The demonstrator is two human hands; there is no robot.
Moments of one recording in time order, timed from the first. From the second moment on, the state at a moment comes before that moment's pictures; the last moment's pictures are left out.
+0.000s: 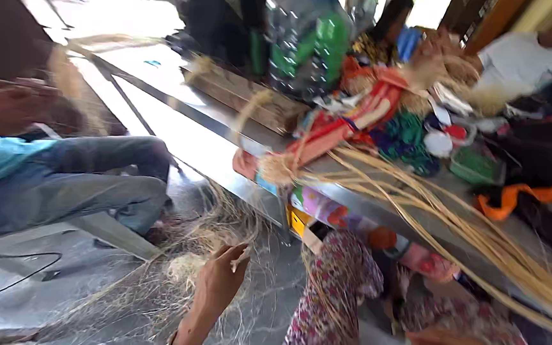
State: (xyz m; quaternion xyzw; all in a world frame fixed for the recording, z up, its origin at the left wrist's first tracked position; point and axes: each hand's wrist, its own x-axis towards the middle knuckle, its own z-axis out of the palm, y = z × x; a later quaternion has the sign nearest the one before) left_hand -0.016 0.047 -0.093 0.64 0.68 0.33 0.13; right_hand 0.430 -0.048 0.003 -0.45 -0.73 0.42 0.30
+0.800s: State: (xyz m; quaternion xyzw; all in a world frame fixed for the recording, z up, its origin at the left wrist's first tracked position) left_hand 0.189 -0.026 -0.105 0.88 0.23 0.11 0.39; right_hand 0.480 -0.205 0.019 -0.62 -0.58 0.42 0.31
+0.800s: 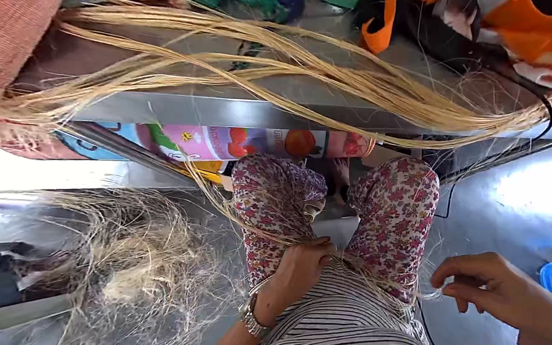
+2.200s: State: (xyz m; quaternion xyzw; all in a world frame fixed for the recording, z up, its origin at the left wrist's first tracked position) left_hand 0.206 -0.035 -0.092 0.81 0.23 0.27 0.47; right_hand 0.428 -0.164 -0.033 -0.73 -0.51 0.30 0.32
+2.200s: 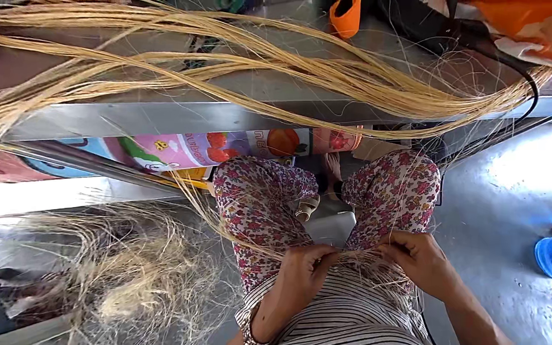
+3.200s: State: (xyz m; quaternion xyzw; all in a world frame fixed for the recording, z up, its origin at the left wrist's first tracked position) left_hand 0.209 -0.036 -0.094 0.78 0.22 0.30 0.50; right_hand 0.442 -0.165 -0.039 -0.64 -0.51 0.39 0.43
